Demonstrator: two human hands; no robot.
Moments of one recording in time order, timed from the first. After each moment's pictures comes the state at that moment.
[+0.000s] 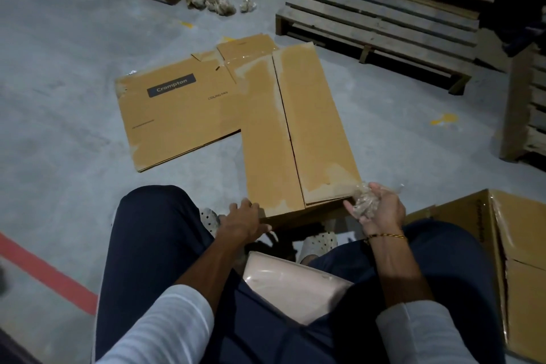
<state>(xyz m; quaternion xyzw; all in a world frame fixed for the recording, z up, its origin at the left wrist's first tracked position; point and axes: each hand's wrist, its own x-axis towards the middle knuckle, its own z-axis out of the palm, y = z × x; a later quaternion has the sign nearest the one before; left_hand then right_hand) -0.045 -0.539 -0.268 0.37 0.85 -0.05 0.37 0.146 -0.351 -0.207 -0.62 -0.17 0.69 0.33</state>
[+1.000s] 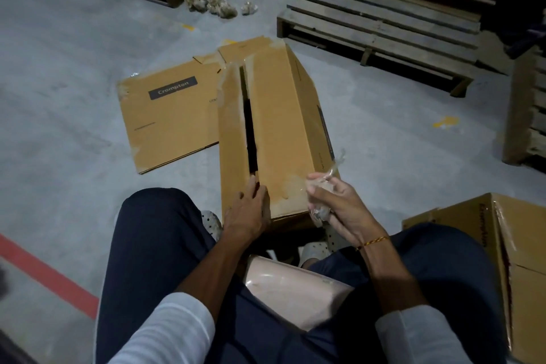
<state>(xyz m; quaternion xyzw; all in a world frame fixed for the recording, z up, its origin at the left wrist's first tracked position) -0.042 -0.528 -0.251 0.39 0.88 0.05 0.27 0.111 -0.385 -0.181 -0.36 -0.39 0.84 0.12</state>
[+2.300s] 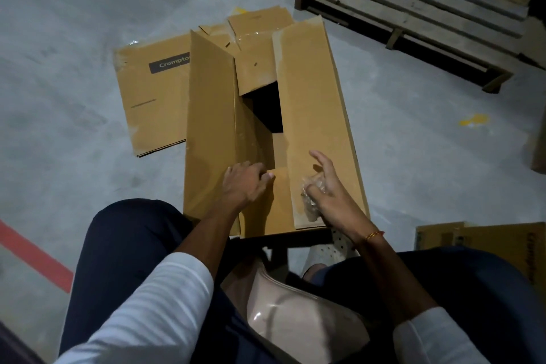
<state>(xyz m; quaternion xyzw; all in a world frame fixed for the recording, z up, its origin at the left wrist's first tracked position) -0.137 -0.488 -0.285 0.36 0.88 0.08 0.31 0.045 -0.373 -0.219 -0.36 -0.71 0.61 -0.01</state>
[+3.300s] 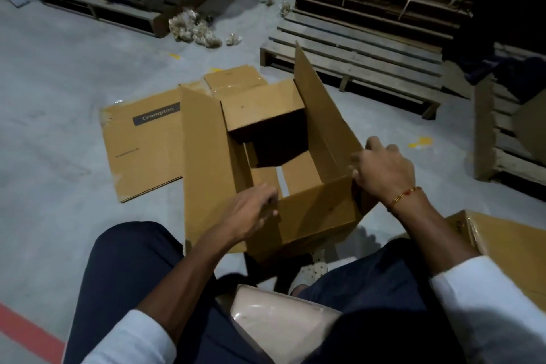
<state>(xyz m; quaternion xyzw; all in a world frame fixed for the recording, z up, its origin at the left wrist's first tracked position) -0.063 -0.493 -0.188 0.57 0.76 0.23 0.21 0.108 -0.289 -0.096 -0.44 -0.89 -0.03 -0.10</state>
